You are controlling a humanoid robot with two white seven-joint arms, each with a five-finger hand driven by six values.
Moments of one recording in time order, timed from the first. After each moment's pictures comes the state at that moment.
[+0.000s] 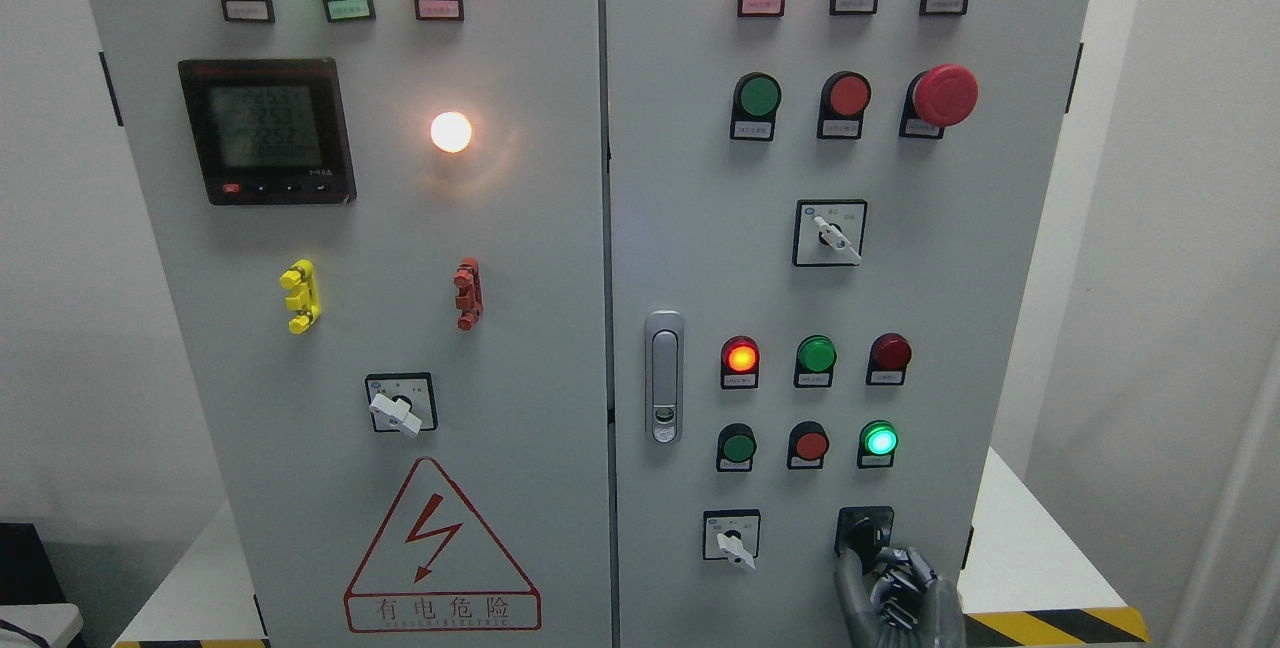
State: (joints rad) left arm 0.00 -0.09 0.08 0.06 0.00 -0.16 0.05; right arm -0.25 0.10 0.11 -1.56 0.07 0.08 -0.36
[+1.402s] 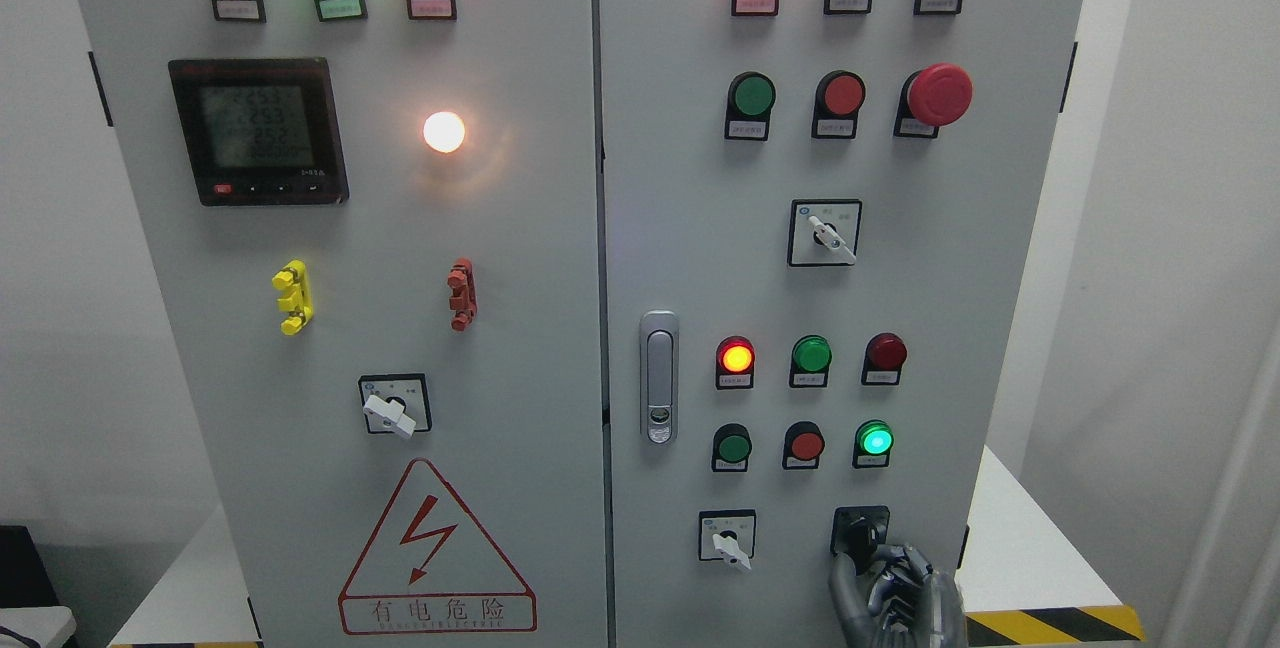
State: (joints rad) left arm 0.00 -0.09 0.08 0.06 0.00 -0.16 0.05; right arm -0.24 0.10 0.10 -1.56 0.21 0.08 -0.34
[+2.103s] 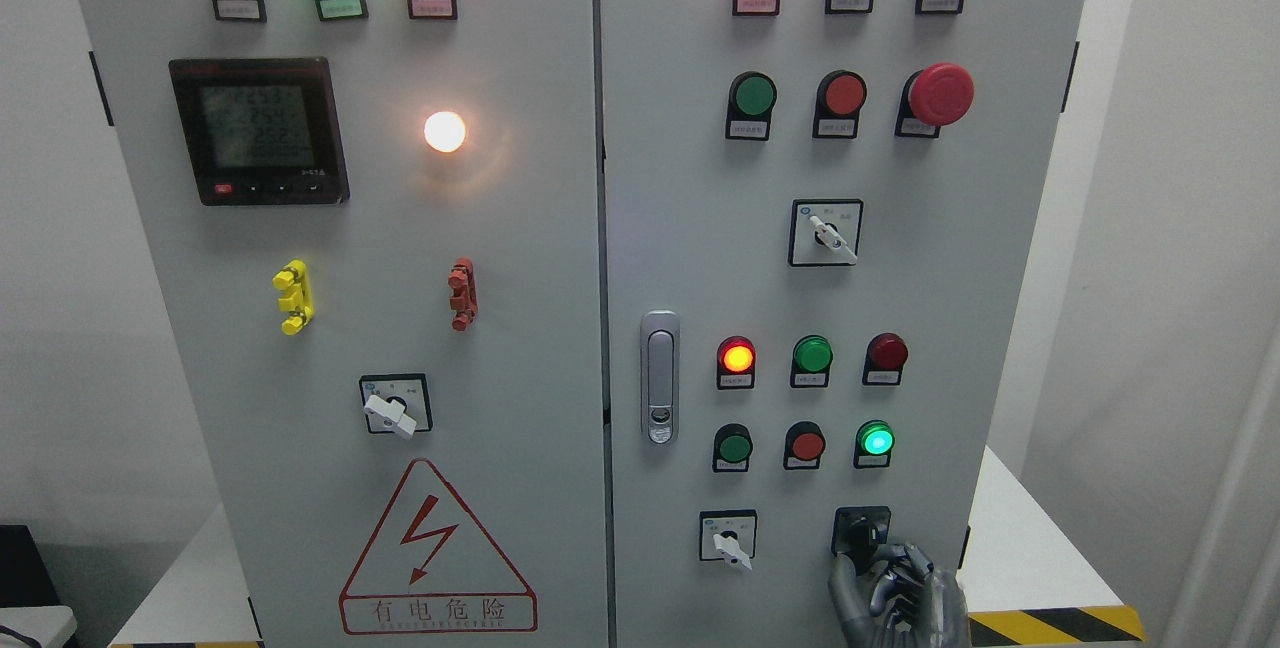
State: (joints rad) left arm 0.00 -0.09 0.08 0.06 0.00 -0.16 0.05; right arm -0.24 0.10 0.10 -1.56 0.26 0.08 -0.33
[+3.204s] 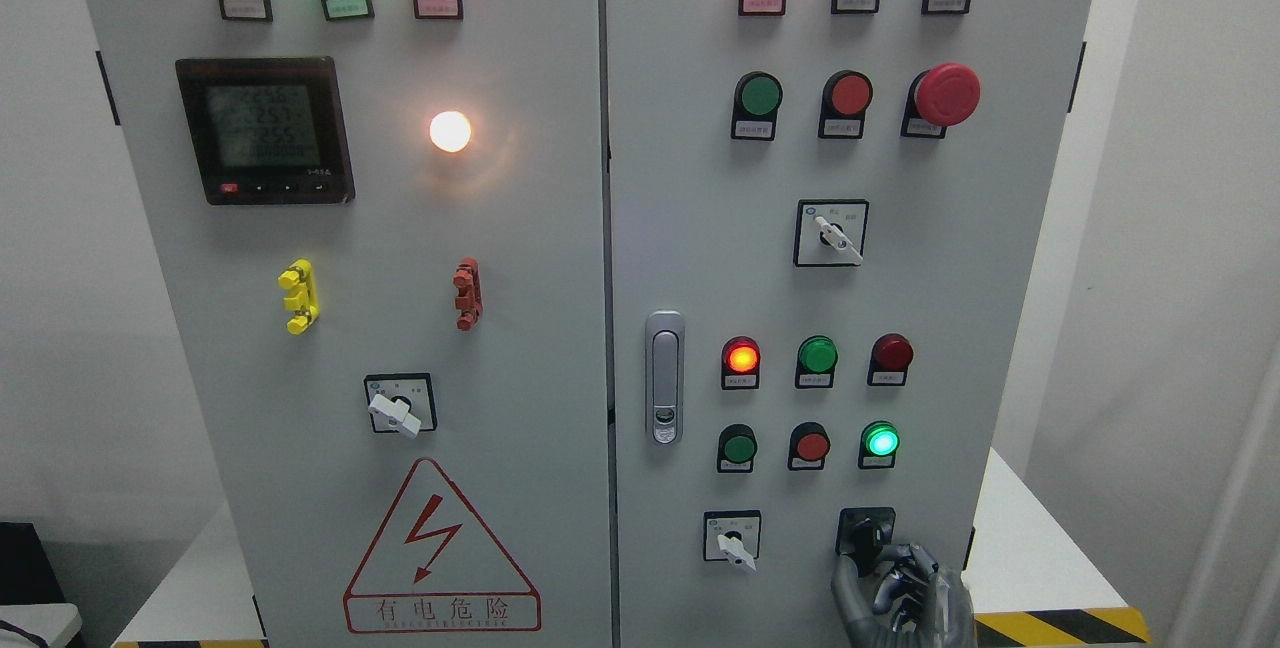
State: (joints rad) left arm 0.00 -0.09 0.08 0.06 0.00 -0.16 0.05; right arm -0.24 0.10 0.09 -1.56 0.28 0.08 -0.35
